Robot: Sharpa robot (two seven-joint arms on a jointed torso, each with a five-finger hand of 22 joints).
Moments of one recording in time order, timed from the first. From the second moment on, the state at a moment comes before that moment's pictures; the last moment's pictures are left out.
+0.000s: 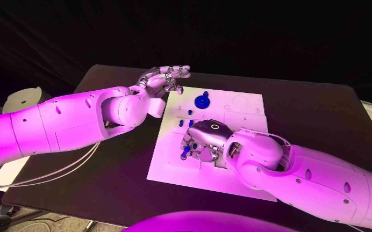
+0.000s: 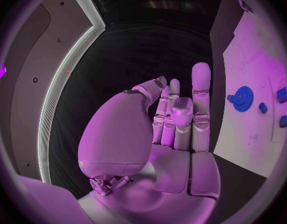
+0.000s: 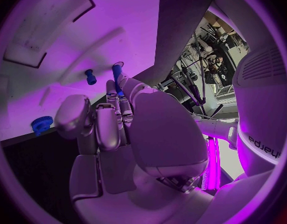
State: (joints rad) left arm 1.17 -0.90 -0.03 1.57 0.19 -0.26 0.37; left_hand 1.39 -0.16 0.46 0.04 0.12 1.08 0.16 0.09 0.07 1.23 0.08 0.15 0.10 1.36 0.00 1.21 0.82 0.15 1.33 0.09 0.63 0.80; right arm 0.98 -0.59 0.00 1.70 -1.77 -0.14 -0.17; right_hand 1.48 -0.09 0.43 0.08 0.05 1.18 0.12 0.08 0.11 1.24 0.06 0.08 0.07 1.47 -0.03 1.31 1.20 0.12 1.40 0.07 1.19 0.98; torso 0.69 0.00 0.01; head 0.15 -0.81
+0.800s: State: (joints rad) left arm 1.17 -0.90 -0.03 1.57 0.19 -0.26 0.37; left_hand 1.39 -0.16 0.46 0.04 0.12 1.08 0.16 0.09 0.07 1.23 0.08 0.15 0.10 1.36 0.00 1.21 0.82 0.15 1.33 0.09 0.63 0.80; right arm 0.98 -0.58 -0.01 1.71 -1.79 -0.12 -0.17; right_hand 1.48 -0.09 0.43 0.08 0.05 1.18 0.12 0.08 0.11 1.24 0.06 0.08 0.07 1.47 -0.03 1.31 1.20 0.12 1.40 0.07 1.19 0.98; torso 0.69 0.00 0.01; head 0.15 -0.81
